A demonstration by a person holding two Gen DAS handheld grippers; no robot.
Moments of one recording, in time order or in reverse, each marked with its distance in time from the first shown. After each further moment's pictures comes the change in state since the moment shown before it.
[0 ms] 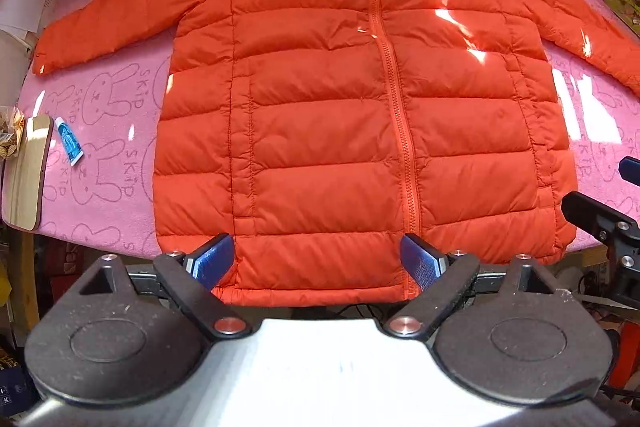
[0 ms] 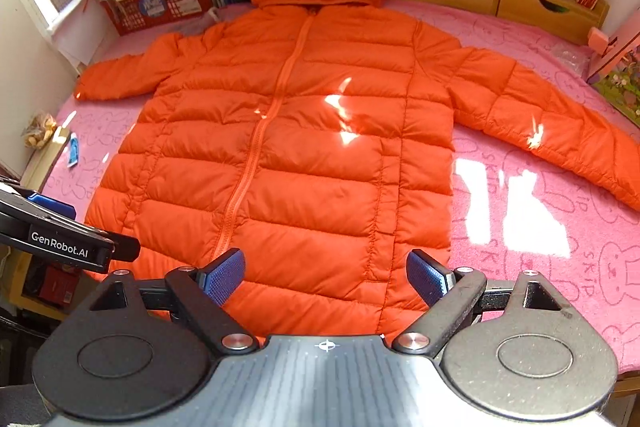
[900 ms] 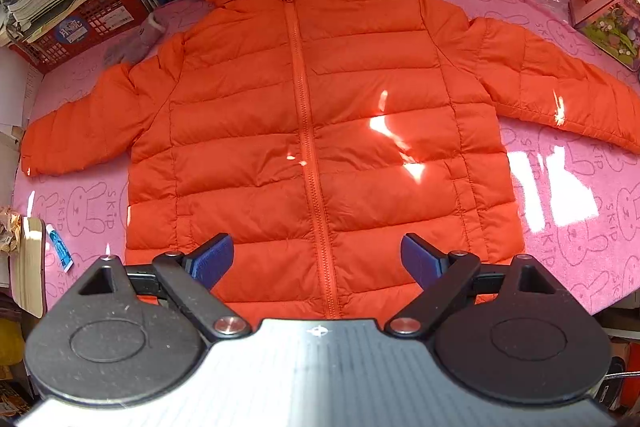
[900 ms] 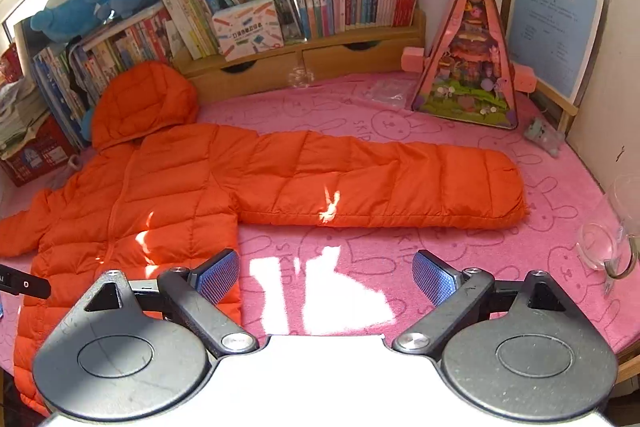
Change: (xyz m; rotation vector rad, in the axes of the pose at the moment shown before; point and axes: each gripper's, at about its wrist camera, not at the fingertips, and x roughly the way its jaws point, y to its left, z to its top) left arm -0.013 -0.069 0.097 0.063 -0.098 0.039; right arm -0.029 -0.187 0.004 0.343 -0.235 -0.222
